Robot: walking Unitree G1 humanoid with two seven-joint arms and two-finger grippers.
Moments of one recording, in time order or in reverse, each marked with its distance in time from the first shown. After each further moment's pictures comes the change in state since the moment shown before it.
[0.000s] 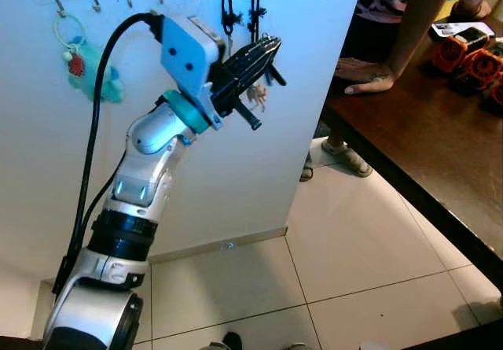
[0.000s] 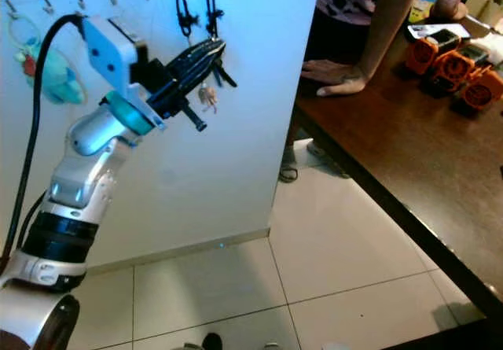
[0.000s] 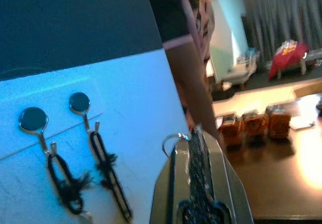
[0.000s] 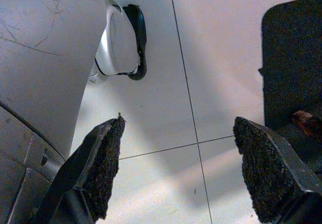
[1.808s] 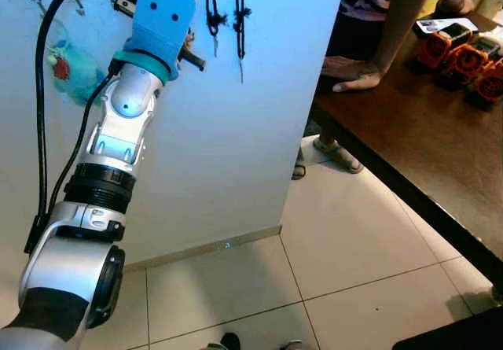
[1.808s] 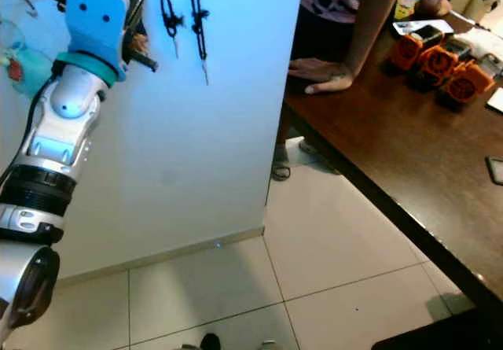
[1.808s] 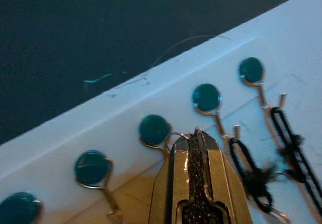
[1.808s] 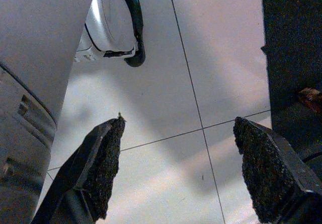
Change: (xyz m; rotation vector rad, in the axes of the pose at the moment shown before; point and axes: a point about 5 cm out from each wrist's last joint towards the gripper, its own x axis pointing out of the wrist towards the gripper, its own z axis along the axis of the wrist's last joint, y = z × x) left arm -0.005 0.075 -0.005 0.392 0.185 0.498; right arm -0.002 0.011 -0.016 0.006 0.031 -0.005
